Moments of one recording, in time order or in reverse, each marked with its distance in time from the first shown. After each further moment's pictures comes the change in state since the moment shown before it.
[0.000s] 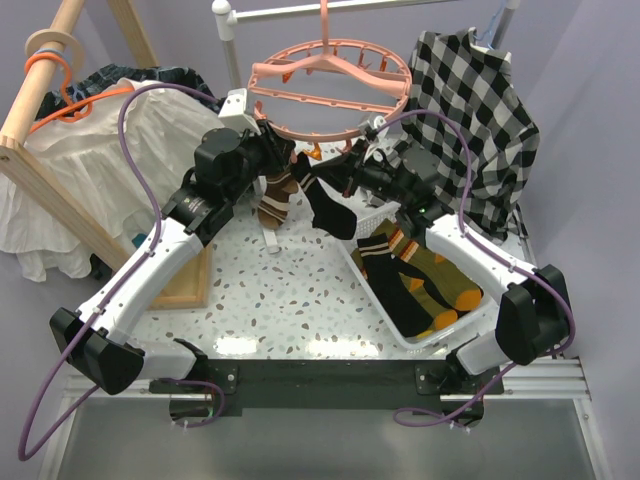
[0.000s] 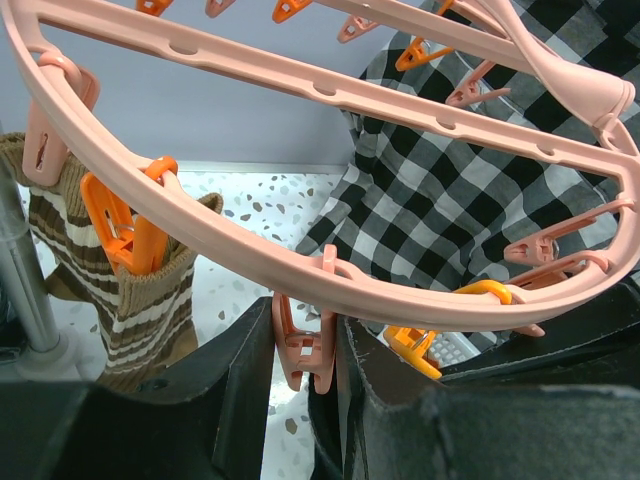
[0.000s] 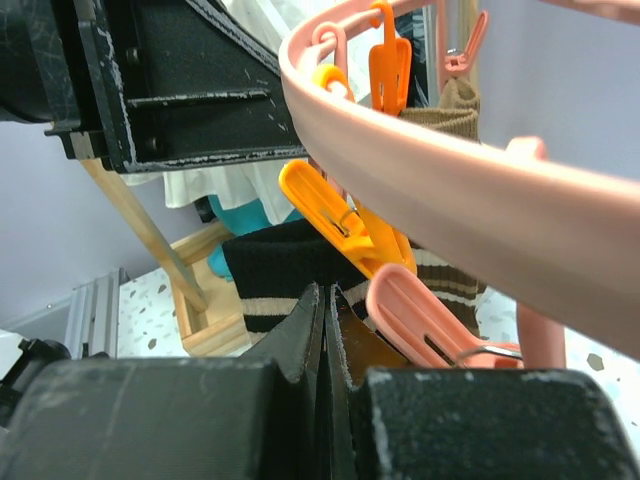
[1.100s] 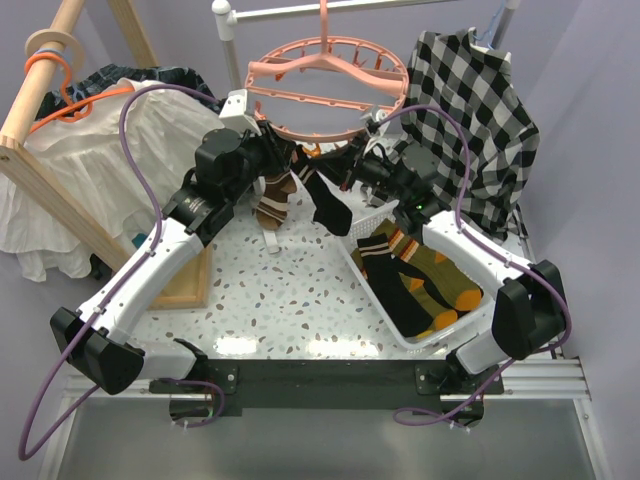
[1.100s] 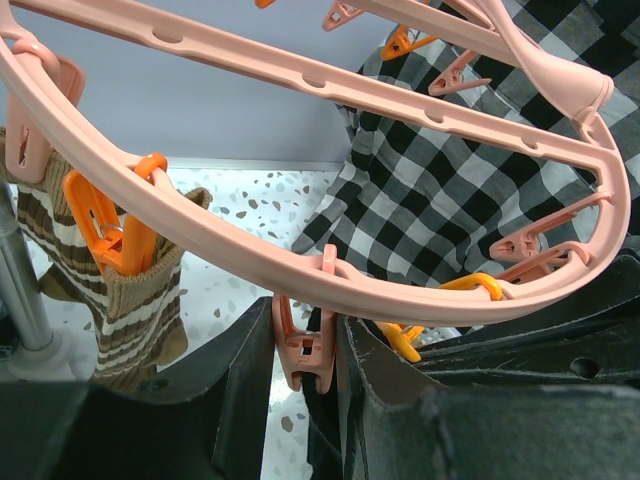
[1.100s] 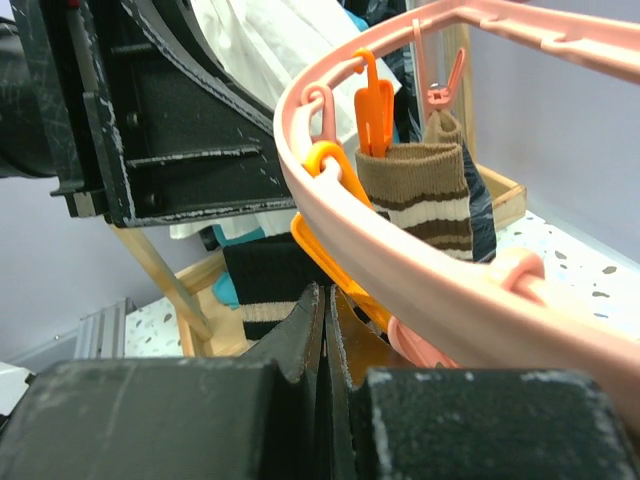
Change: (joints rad) left arm 0.000 0.000 -0.005 0.004 0.009 -0.010; right arm 0.000 0.031 0.032 0.056 0.028 0.058
